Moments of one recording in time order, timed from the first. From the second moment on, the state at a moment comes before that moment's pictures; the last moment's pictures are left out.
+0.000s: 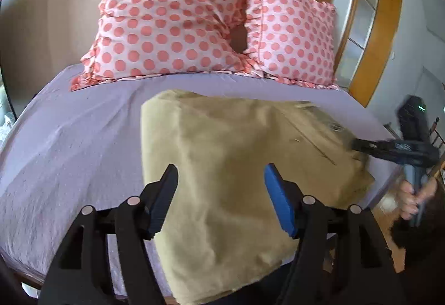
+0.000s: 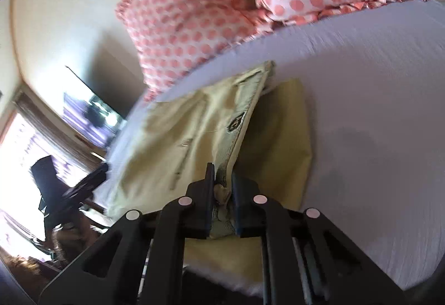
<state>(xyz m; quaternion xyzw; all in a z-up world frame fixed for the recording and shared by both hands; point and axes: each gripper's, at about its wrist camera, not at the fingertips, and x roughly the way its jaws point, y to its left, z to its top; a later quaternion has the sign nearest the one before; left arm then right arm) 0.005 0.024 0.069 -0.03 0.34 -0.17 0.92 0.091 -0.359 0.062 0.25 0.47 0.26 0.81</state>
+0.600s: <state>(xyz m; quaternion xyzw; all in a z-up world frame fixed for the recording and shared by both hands) 0.109 0.075 0.025 -0.14 0.47 -0.21 0.84 0.147 -0.387 0.026 0.25 0.50 0.16 0.81</state>
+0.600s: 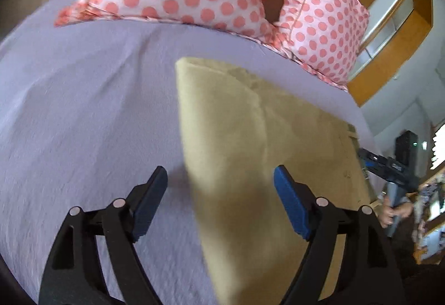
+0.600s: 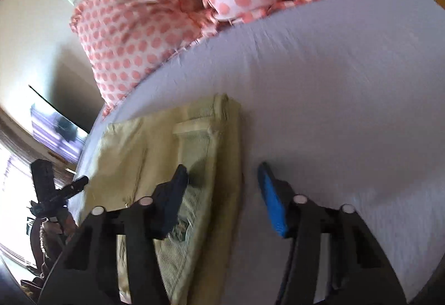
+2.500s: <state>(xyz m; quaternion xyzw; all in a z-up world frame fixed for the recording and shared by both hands) 0.034 0.017 0.025 0.02 0.42 -0.04 0.90 0.083 -0.222 0.035 0.01 0.45 0.07 0.89</state>
